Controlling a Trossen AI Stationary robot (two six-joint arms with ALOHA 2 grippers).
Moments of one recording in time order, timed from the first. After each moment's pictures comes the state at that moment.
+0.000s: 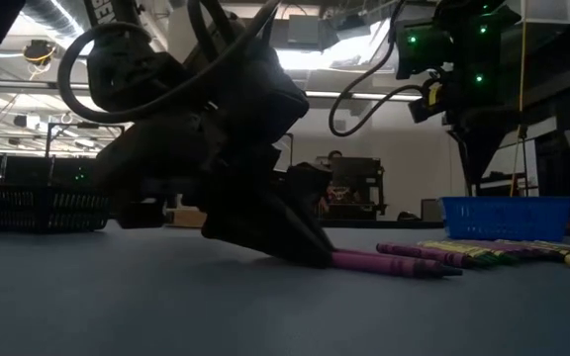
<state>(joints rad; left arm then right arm) -0.18 2.11 0.94 0.56 0.36 0.27 -0.18 1.42 0.99 -1.13 0.24 0.11</state>
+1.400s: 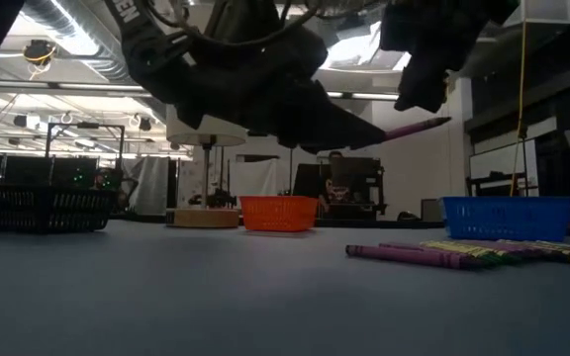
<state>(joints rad) -0.01 1.97 0.96 0.71 0.22 0.08 -0.10 1.28 0.99 -0.61 -0.33 0.26</state>
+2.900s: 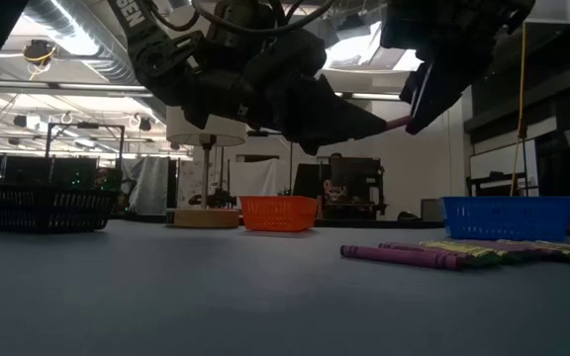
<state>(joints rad) 0.02 1.97 0.97 0.76 0.23 -0.03 0.14 1.39 0.99 -0.59 -0.09 0.24</state>
